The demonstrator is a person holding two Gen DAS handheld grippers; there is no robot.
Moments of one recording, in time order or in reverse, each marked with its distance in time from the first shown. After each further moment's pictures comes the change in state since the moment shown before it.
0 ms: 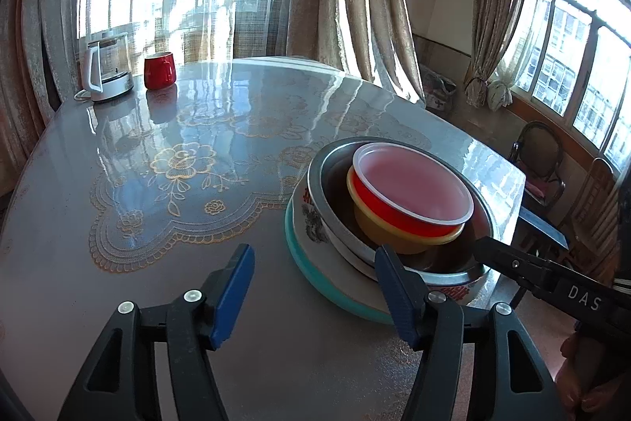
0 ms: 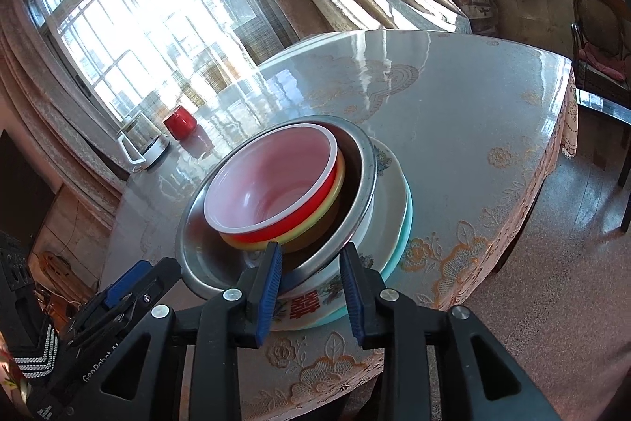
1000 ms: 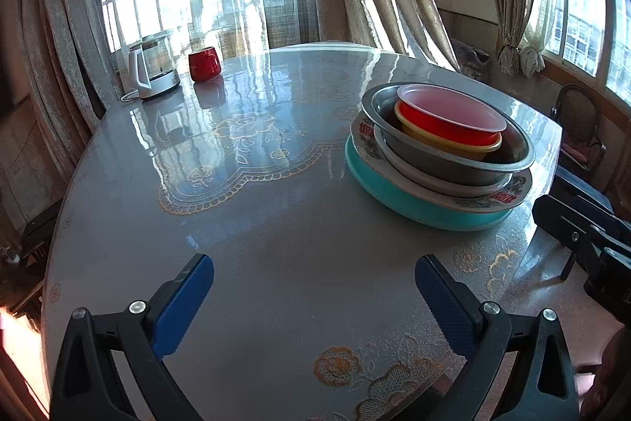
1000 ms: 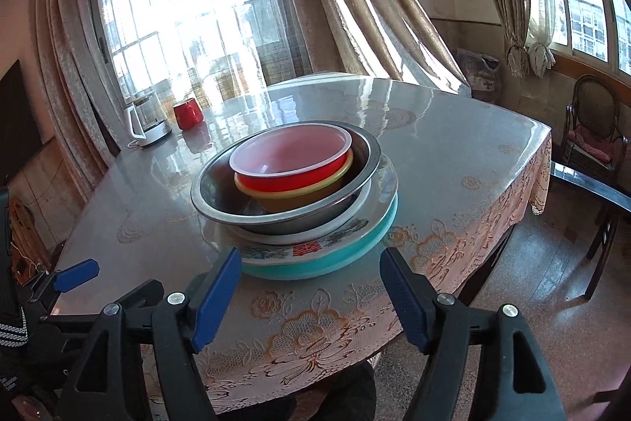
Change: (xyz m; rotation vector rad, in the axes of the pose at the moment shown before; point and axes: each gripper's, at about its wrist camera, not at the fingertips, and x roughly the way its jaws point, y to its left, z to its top) left arm -0.031 0.013 -0.062 0.095 0.029 0.202; right arm -0.037 0.025 -0.061 -0.216 -0.143 -0.109
